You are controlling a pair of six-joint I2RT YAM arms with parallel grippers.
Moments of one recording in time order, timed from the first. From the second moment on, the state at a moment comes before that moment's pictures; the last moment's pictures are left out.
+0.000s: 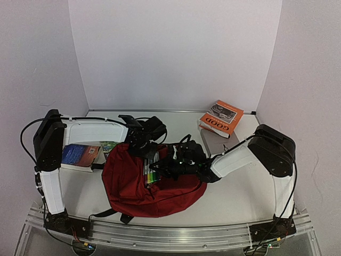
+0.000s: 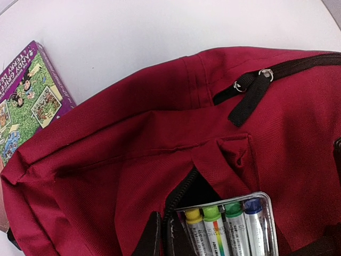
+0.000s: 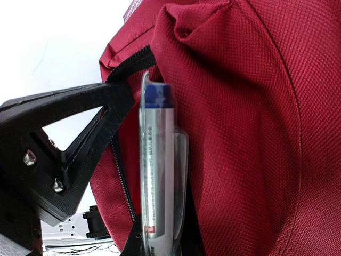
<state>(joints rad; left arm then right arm) -0.92 1.92 1.47 -0.77 -0.41 -0.60 0.94 2.08 1.05 0.67 -0.37 1.28</state>
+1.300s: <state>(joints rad) -0.90 1.72 1.31 -0.49 -0.08 -0.68 0.99 2.10 1.05 0.74 -0.15 1.14</state>
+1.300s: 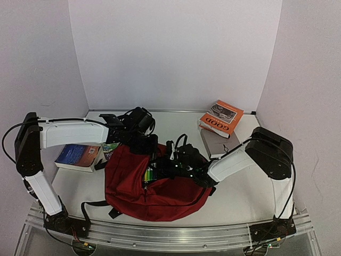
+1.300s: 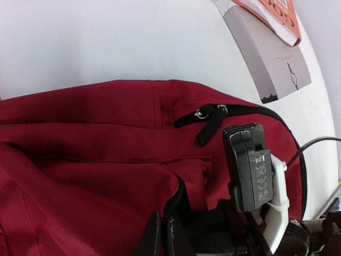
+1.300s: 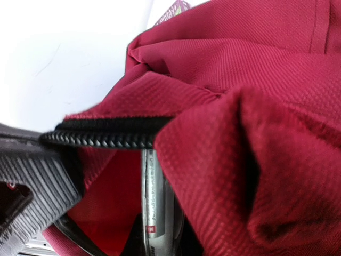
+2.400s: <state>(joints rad) -0.82 1.69 1.23 -0.44 0.01 -0.71 1.00 1.97 1.04 0.42 -0.03 1.04</state>
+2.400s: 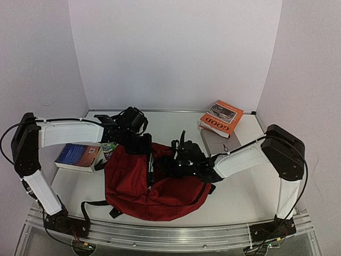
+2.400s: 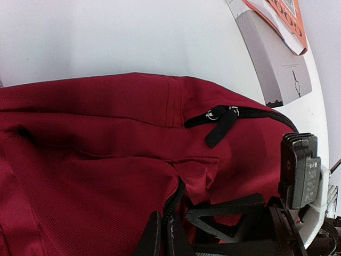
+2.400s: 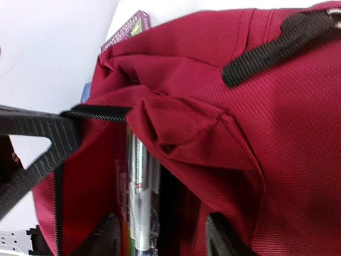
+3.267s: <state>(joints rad) -0.80 1.69 1.24 -0.44 0.05 -0.71 1.01 2.11 1.22 0.39 -0.18 1.01</state>
